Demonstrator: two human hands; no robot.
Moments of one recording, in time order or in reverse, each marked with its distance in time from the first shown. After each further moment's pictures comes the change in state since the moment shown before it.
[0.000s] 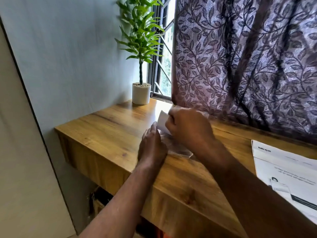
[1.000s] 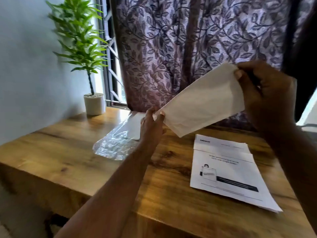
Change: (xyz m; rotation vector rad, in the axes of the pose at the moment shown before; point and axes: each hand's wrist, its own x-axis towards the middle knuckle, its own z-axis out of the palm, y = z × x) left_hand -0.006 0.177 0.063 -0.763 -0.166 -0.086; right_hand -0.095 0.207 -0.189 0.111 0.708 0.023
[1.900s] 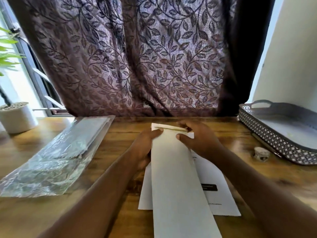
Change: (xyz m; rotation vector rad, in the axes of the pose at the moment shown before) left_hand 0.001 -0.057 0.134 -0.248 -0.615 -0.469; right_hand -0.136 0.146 0.039 -0.073 -0.673 0.536
